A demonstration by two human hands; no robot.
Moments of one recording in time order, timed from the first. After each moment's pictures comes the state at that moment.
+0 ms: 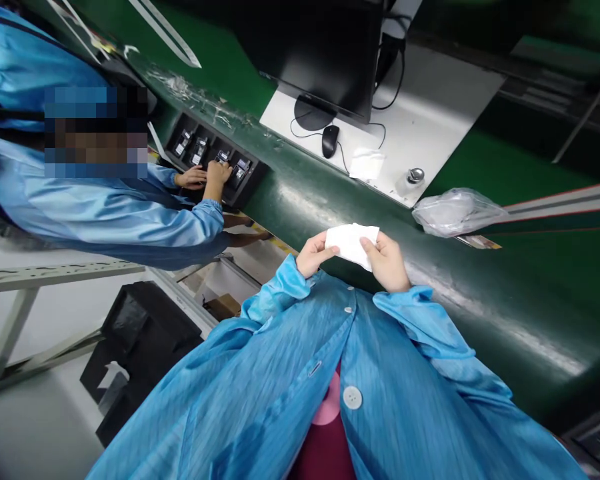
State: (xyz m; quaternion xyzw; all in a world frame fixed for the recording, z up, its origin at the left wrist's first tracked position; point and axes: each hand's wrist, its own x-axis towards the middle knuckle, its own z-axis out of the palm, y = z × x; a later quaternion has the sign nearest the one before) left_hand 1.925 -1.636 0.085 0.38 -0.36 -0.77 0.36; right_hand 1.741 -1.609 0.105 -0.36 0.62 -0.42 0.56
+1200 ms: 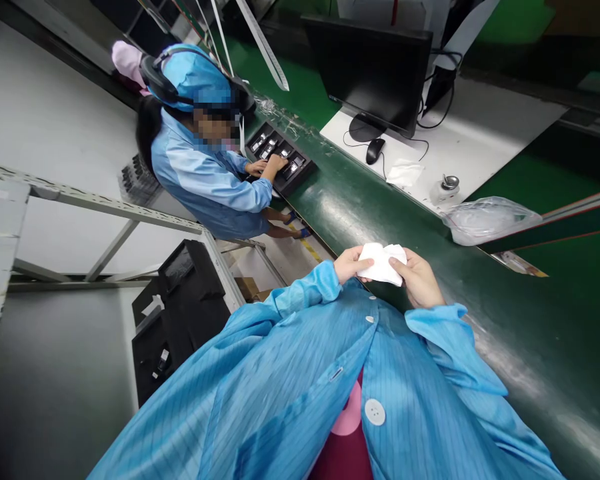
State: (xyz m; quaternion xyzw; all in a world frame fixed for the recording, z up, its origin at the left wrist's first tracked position) left_hand 1.878 -1.539 0.086 0.47 -0.33 -0.77 0.28; right_hand 1.695 -1.530 0.099 -0.32 0.50 -0.39 0.70
